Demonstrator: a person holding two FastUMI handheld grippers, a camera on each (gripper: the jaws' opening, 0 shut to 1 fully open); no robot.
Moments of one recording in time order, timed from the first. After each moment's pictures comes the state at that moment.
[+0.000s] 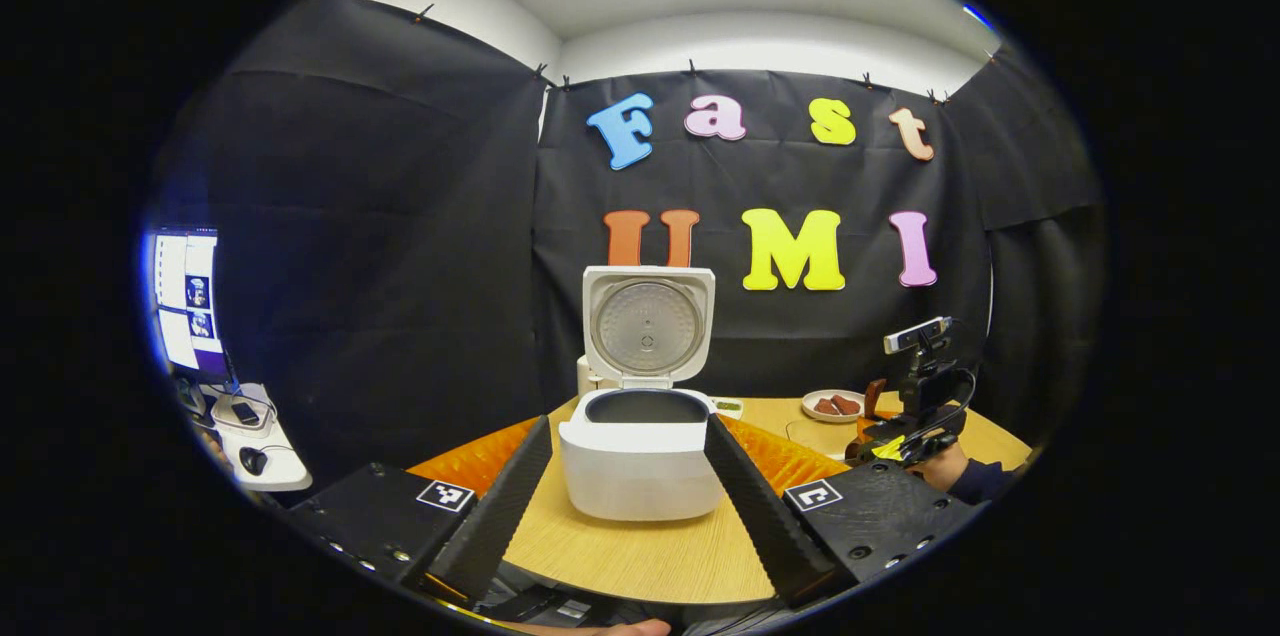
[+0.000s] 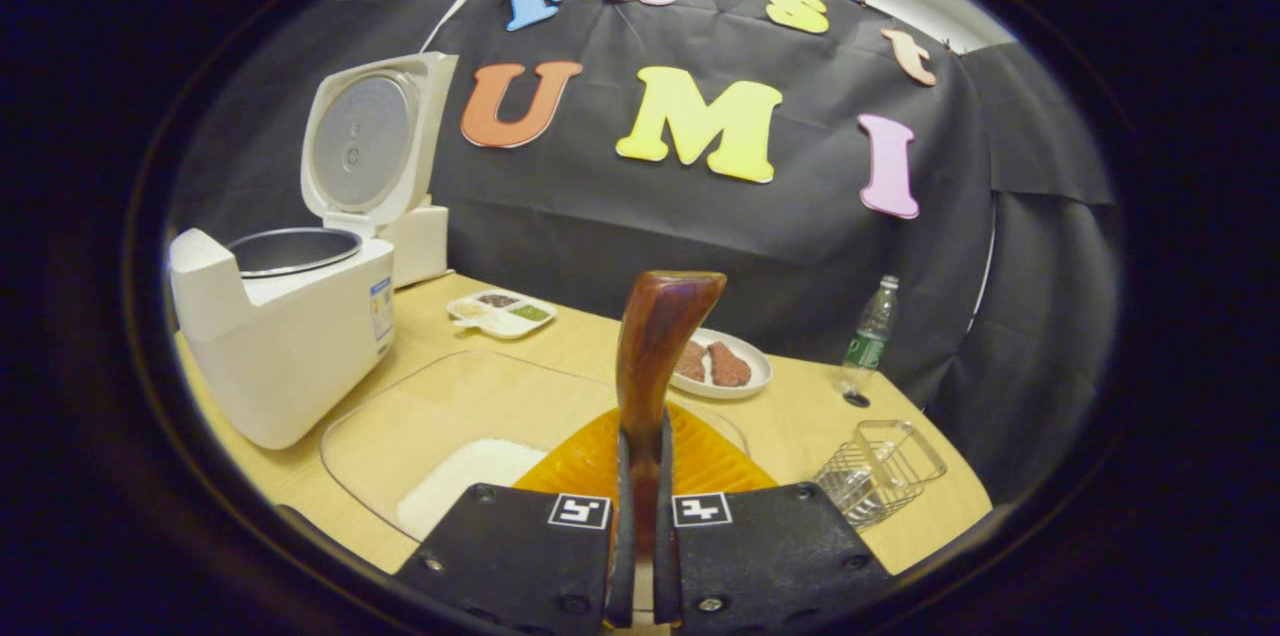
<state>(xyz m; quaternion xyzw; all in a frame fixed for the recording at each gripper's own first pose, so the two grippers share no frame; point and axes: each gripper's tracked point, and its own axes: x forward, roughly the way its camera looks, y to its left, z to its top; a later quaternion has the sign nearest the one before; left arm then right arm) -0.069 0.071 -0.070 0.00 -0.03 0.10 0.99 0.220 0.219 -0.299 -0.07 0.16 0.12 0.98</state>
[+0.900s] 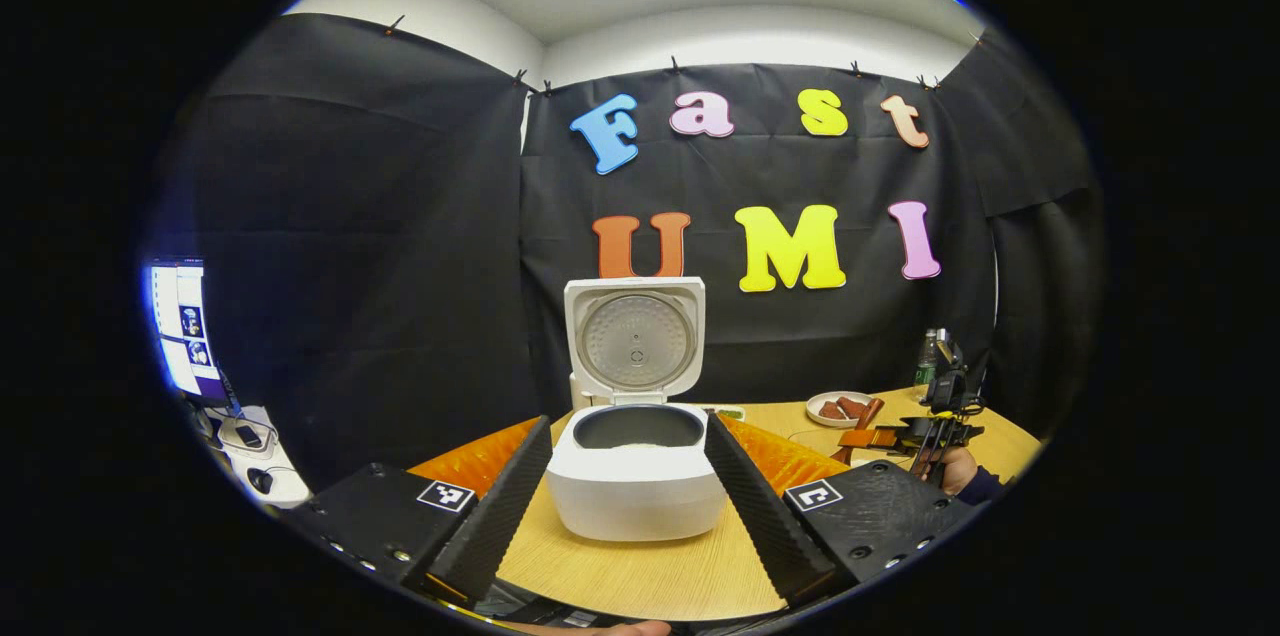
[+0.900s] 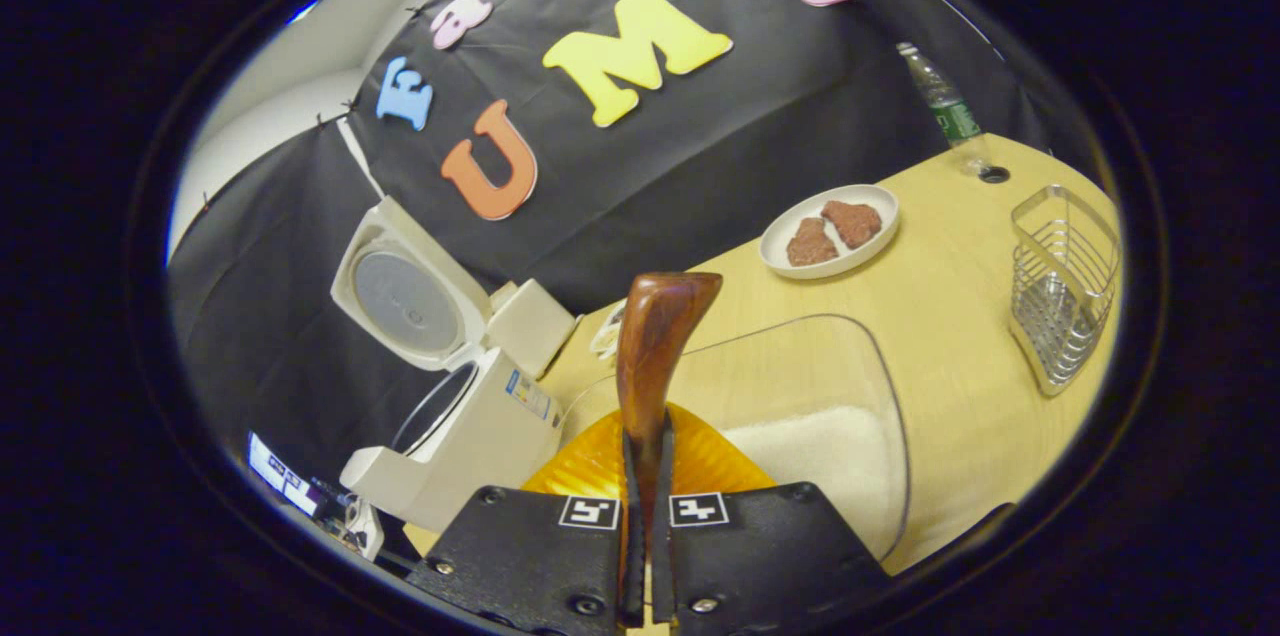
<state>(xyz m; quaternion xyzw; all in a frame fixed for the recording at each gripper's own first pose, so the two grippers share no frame) -0.026 0.051 -0.047 0.03 -0.03 0.09 1.00 0.231 0.225 -0.298 0.29 0.26 0.21 0.90</state>
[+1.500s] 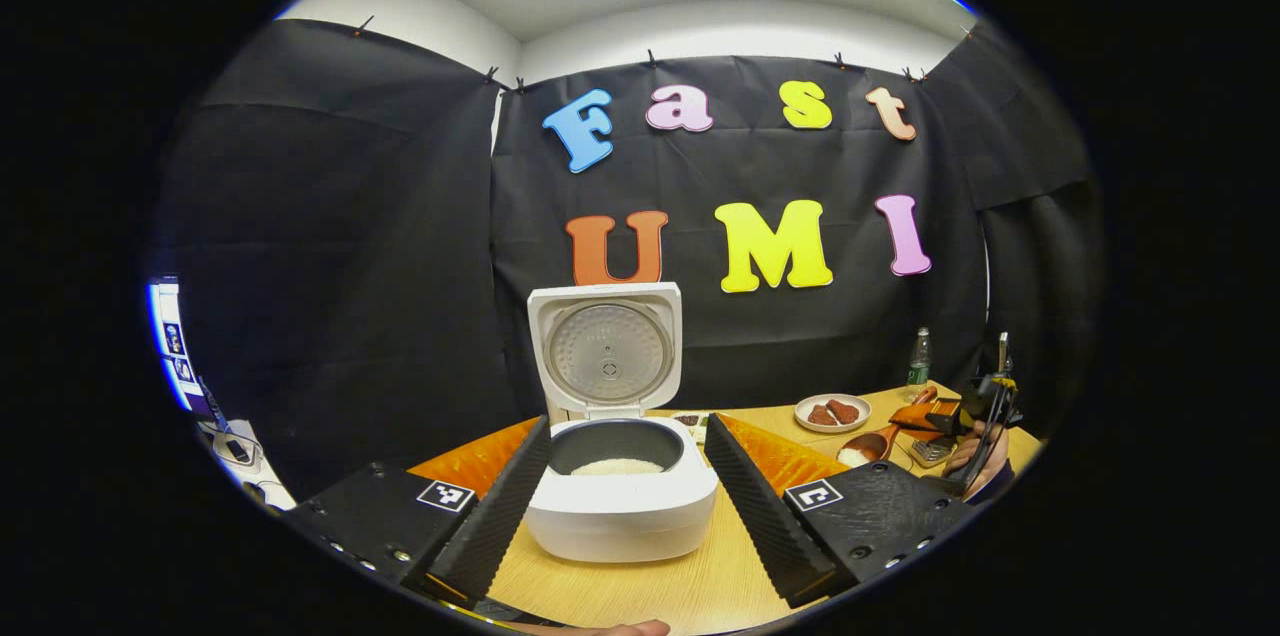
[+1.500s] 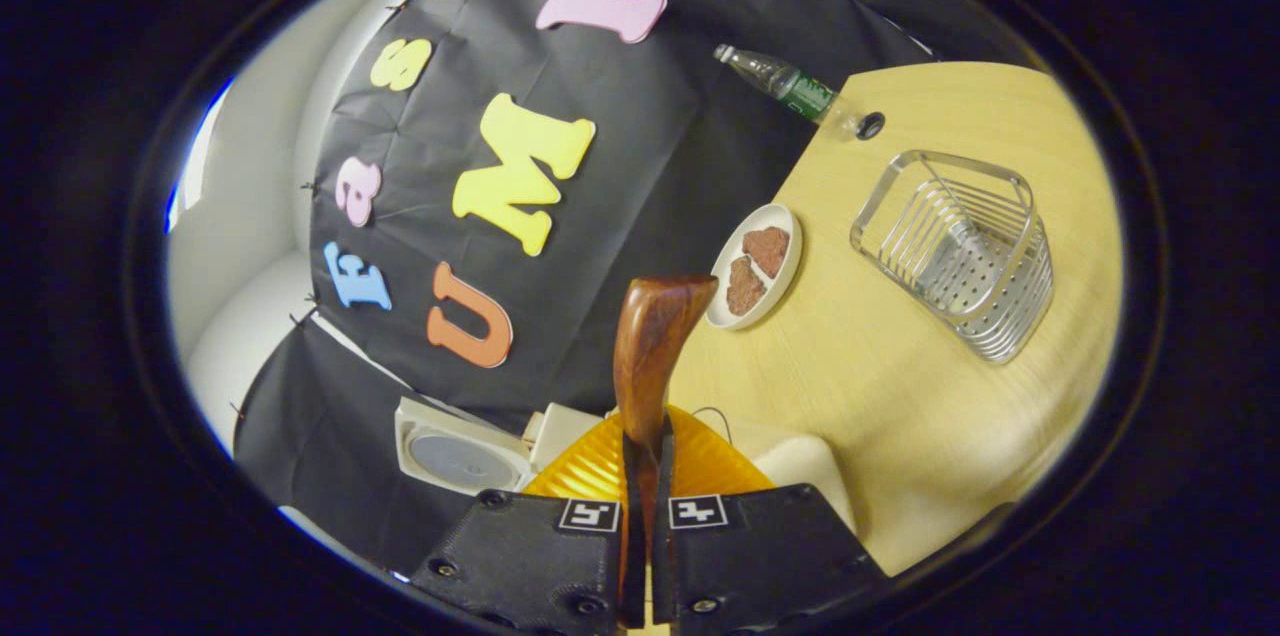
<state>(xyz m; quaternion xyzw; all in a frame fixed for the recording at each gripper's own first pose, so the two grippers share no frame) 0.014 0.037 -0.035 0.04 -0.03 0.06 1.00 0.246 0.135 -0.258 0.53 0.22 0.15 0.80</state>
